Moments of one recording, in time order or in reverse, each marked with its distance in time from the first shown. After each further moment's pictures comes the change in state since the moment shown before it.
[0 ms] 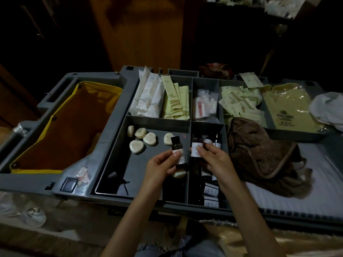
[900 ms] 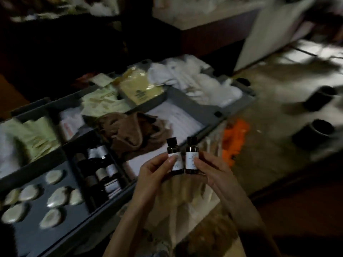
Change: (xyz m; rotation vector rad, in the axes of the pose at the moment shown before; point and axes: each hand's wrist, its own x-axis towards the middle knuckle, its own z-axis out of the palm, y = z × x) left_hand -0.121 -0.040 0.166 0.331 -0.778 -0.018; right_hand -0.246 -0.006 -0.134 0.326 0.579 -0.145
